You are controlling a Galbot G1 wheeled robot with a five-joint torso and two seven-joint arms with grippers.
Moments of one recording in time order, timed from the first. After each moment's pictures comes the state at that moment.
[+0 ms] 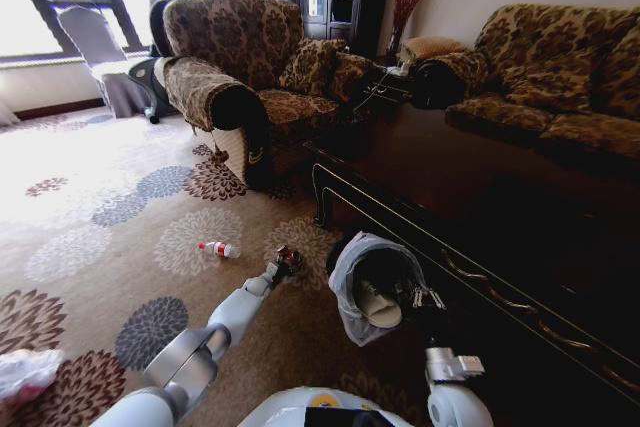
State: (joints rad) left arm 0.53 -1.38 0.09 -0.44 -0.22 -0.27 0.25; right arm -1.70 1.38 0.55 1.96 0.31 0.41 -0.02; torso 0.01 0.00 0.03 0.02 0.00
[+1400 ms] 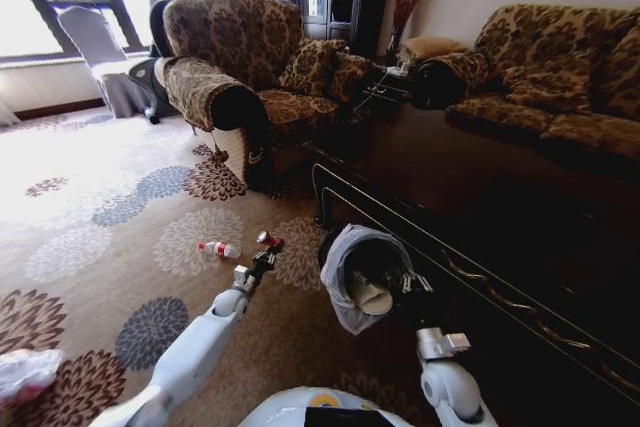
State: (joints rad) left arm 1.06 -1.07 -0.21 -1.39 -0.65 -0.22 0.08; right arm -1.51 1.25 0.41 1.89 0.35 0.36 -0.02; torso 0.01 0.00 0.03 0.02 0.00
